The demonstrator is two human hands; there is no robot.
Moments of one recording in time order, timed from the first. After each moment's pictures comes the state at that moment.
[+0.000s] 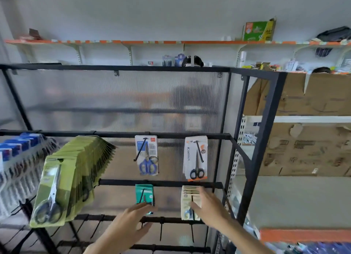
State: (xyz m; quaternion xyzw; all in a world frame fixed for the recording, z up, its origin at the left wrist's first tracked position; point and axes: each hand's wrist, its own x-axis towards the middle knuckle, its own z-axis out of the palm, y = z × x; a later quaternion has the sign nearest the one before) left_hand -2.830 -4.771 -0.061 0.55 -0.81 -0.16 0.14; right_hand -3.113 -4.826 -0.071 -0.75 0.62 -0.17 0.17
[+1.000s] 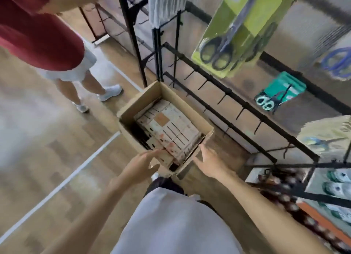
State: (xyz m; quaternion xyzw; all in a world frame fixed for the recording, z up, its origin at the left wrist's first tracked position) left_hand -2.637 -4.515 -0.282 0.79 -0.49 -0.35 0.14; right_hand -2.826 -4.702 -0.273 -0.81 0.41 0.21 0.36
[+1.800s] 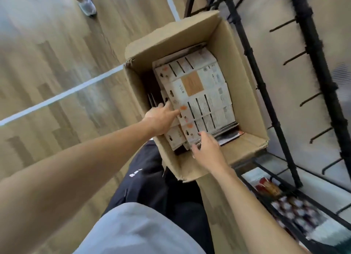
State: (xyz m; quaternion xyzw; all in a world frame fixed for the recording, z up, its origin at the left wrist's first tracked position) left_hand -2.552 -4.604 -0.502 0.80 -0.41 -0.43 -0.07; right_hand -2.720 -4.718 -0.462 -0.80 0.35 0.36 0.33
